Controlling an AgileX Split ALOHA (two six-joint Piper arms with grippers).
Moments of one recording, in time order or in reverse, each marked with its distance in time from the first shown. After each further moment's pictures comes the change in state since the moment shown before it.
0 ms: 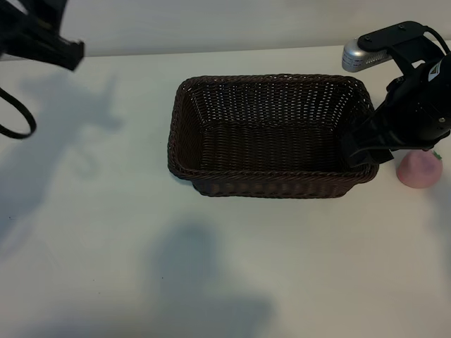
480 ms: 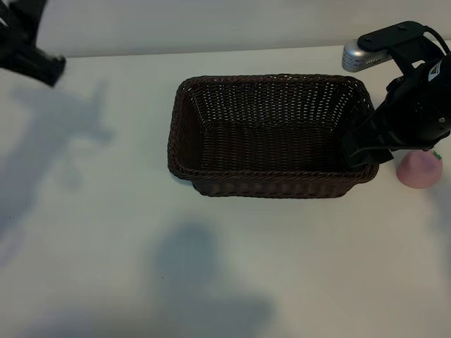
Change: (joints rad) left arm 0.000 -0.072 0.000 -0.302 0.097 0.521; right arm 0.000 0.000 0.000 0.001 0.001 0.000
